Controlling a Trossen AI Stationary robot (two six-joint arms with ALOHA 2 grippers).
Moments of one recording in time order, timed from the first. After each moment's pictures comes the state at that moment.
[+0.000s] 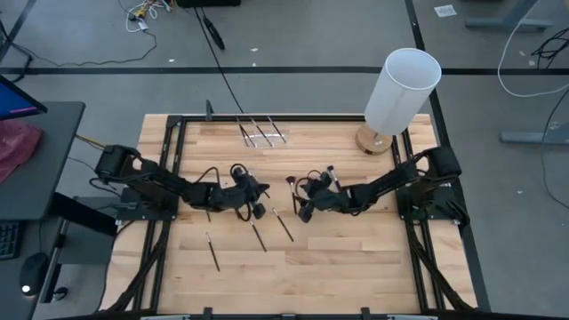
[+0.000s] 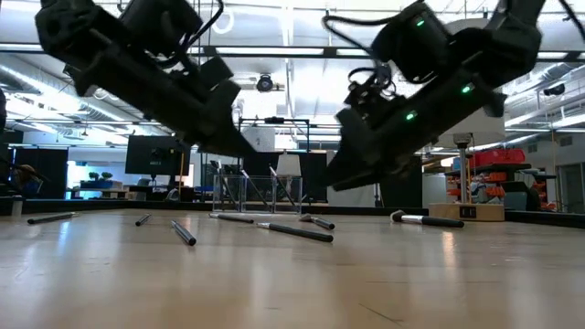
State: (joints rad) left arm -0.18 1.57 0.52 0.54 -0.64 -0.38; right arm 0.15 1.79 0.72 0.41 0.53 0.46
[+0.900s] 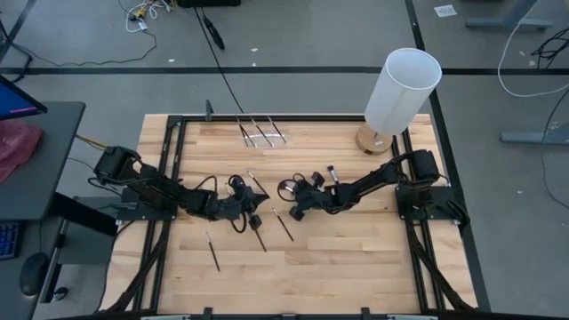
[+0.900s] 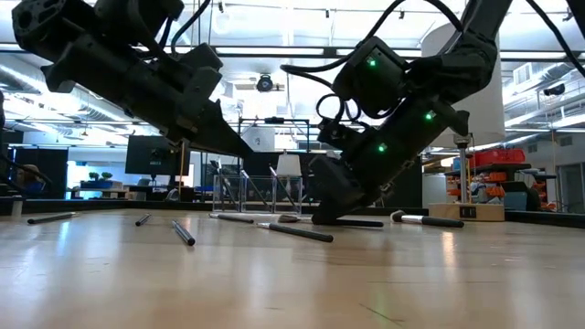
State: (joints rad) left arm -0.28 1.57 0.51 0.56 -0.66 -0.38; right arm 0.11 2.00 0.85 0.20 0.45 0.45
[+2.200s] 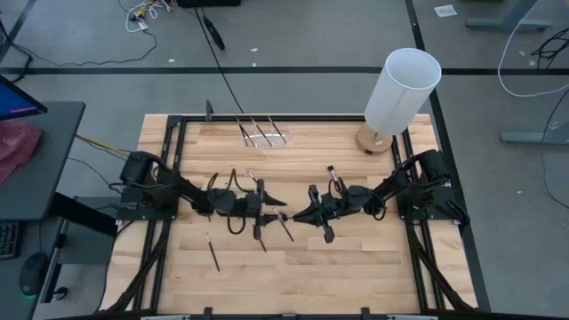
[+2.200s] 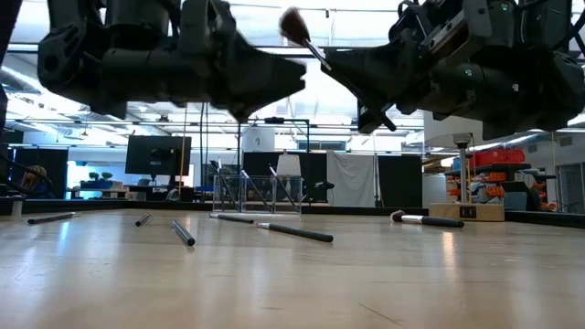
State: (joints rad) left arm -0.21 1.81 0.54 1.35 -0.18 -0.01; right arm 0.19 1.86 0.48 1.48 -0.11 0.17
